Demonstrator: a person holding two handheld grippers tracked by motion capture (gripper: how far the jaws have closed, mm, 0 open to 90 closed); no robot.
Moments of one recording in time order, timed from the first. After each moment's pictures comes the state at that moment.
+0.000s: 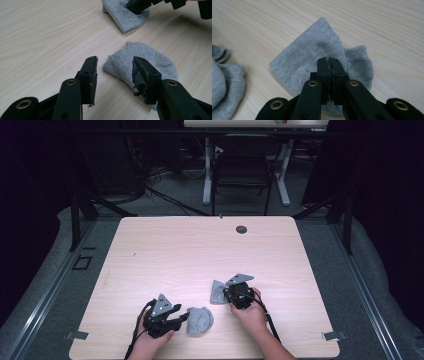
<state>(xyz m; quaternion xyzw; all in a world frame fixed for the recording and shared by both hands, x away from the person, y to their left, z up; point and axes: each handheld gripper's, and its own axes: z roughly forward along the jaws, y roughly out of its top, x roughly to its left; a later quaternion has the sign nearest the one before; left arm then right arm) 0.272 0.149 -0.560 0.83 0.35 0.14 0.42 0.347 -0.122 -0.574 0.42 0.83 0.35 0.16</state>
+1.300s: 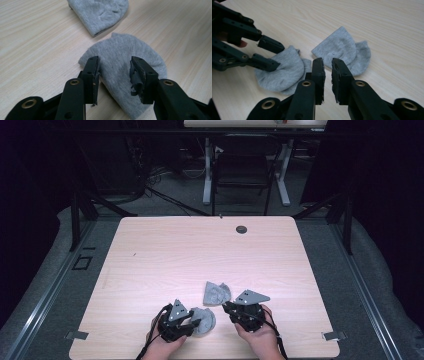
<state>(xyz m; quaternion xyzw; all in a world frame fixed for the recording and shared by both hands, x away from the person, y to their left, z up) 0.265 0.113 -0.576 0.85 0.33 0.13 0.39 0.266 -0.137 -0.530 0.37 0.81 0.42 0.16</state>
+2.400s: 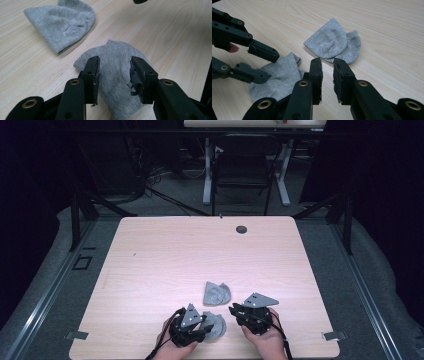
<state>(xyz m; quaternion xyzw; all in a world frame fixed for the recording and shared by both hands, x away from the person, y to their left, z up) 0.251 0.079 -0.565 0.86 0.28 0.11 0.41 0.265 -0.157 -0.541 0.39 0.80 0.42 0.16</state>
